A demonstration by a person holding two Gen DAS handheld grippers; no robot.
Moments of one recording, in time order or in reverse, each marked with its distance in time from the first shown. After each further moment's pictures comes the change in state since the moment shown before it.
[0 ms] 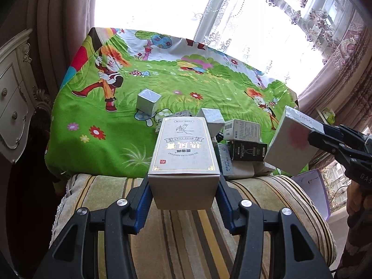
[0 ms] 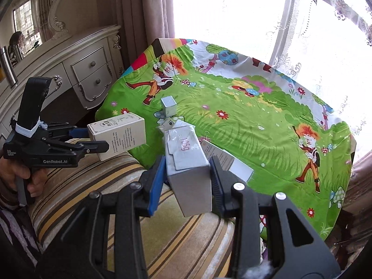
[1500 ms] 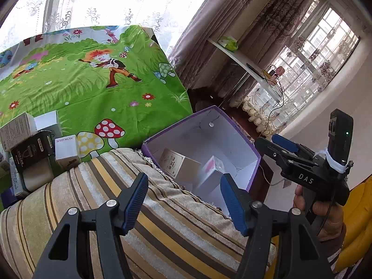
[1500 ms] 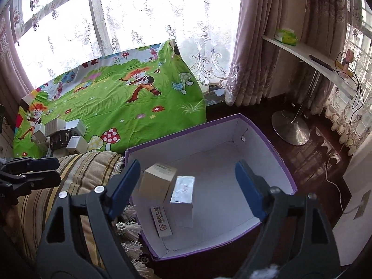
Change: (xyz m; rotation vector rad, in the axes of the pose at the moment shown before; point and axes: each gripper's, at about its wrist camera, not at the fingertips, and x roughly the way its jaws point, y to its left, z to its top) left arm 0.058 -0.271 -0.046 0.415 0.224 -0.475; right arm -0.150 -0.156 -0.232 0.711 -0.037 -0.533
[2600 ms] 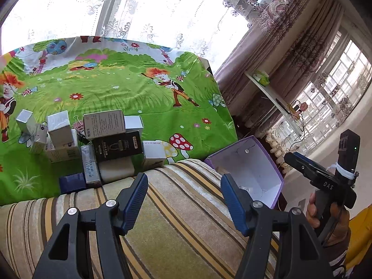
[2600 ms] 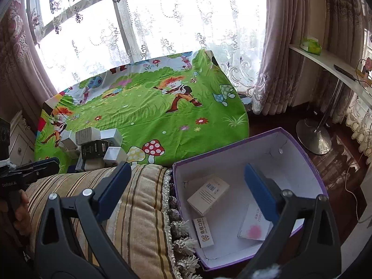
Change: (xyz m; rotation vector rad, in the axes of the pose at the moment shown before) left arm -0.087 0.105 -0.025 -0.163 -0.151 0.125; right arm 0.001 0.076 0.015 -0.048 -0.022 0.152
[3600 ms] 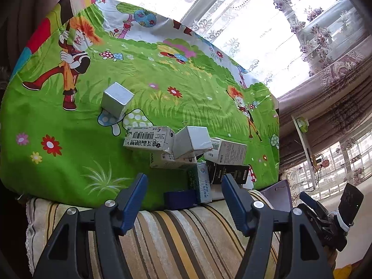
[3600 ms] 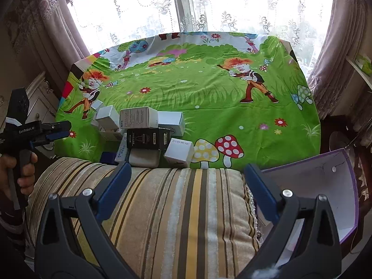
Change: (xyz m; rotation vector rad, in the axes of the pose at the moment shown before) left arm -0.030 0.191 0.029 -0.371 0.011 0.083; right arm 0.075 0.142 0.020 -0.197 0.175 0.157
